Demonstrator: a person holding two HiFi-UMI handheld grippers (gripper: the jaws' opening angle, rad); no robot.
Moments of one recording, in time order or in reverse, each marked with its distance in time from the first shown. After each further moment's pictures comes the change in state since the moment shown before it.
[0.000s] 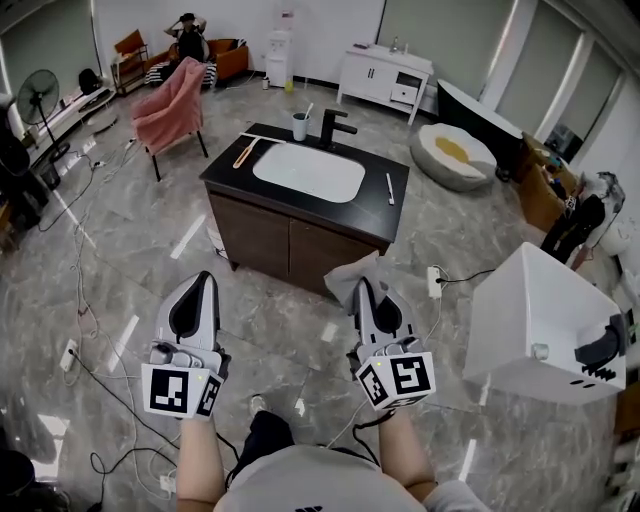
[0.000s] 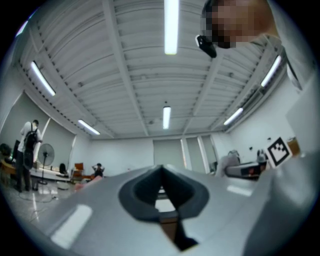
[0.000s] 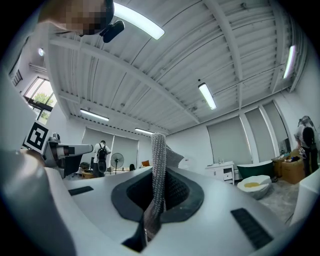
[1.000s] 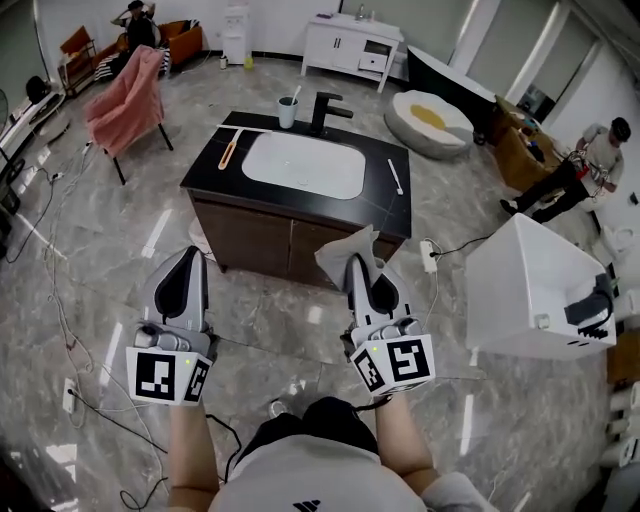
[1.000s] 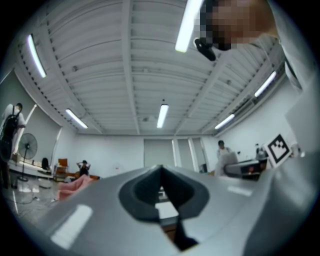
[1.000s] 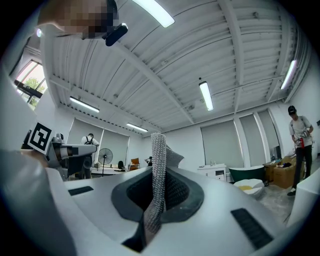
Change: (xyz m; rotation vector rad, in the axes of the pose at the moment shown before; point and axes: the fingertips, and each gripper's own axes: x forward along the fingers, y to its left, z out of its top) left arm 0.111 0.148 -0.043 -0.037 -0.014 -0.164; right arm 0.155 0.050 -0.019 -0.054 0.012 -0.127
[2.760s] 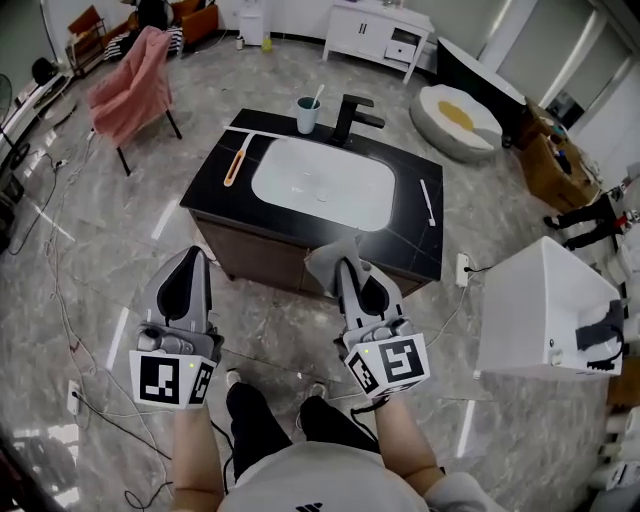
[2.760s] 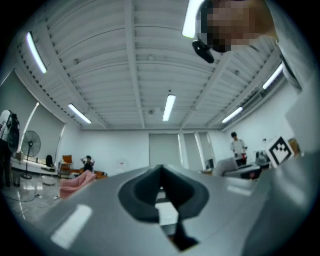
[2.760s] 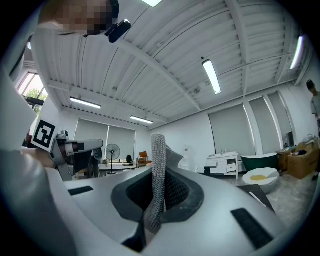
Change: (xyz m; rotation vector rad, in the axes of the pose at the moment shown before) left arm 0.128 0.073 -0.073 -0.005 0.059 0.053; right arm 0.161 -0.028 -0.076 0.055 0.104 0.108
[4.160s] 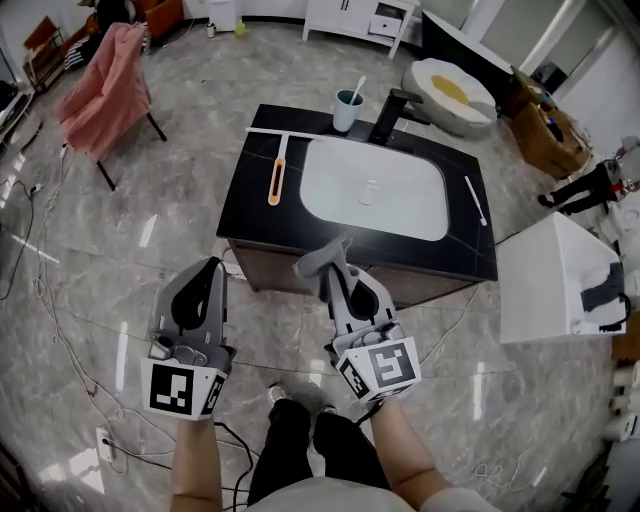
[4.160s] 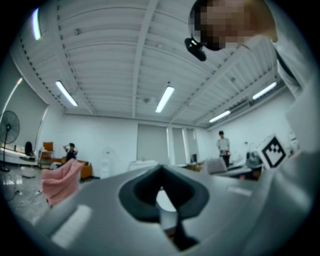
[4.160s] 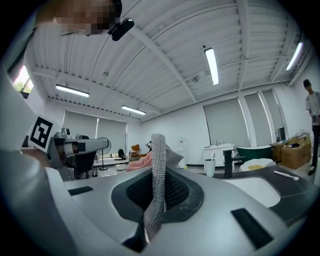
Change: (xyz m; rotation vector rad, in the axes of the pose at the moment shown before) left arm 0.053 0.185 -0.099 -0.051 0.078 -0.227; right arm 0.189 0.118 -0.082 0.028 0.079 -0.115
